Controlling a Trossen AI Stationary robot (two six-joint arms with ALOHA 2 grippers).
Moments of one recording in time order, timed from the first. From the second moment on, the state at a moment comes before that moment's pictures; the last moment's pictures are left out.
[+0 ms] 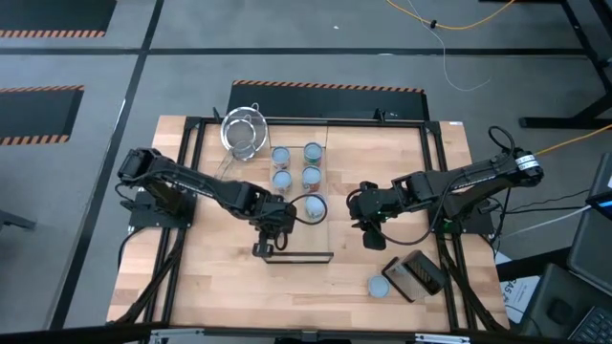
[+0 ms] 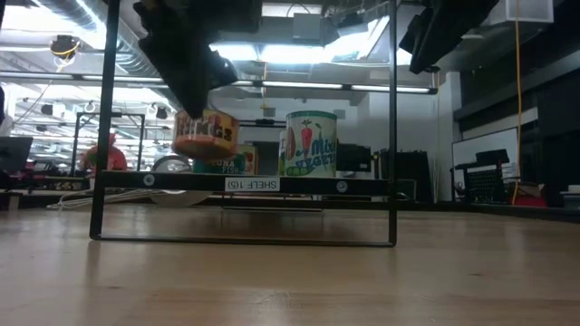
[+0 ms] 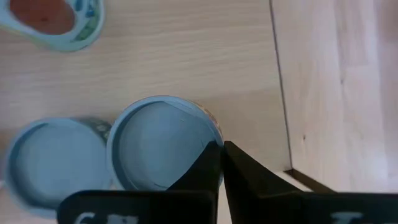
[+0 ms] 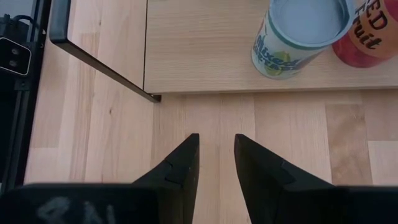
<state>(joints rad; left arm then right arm) -0.21 1.64 1.24 -0.78 0.06 -0.12 0.24 1.37 1.14 -0.77 0.03 0.25</state>
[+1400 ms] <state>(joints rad) -0.22 1.64 1.21 -0.74 0.07 -0.12 0.24 1.37 1.14 -0.77 0.03 0.25</state>
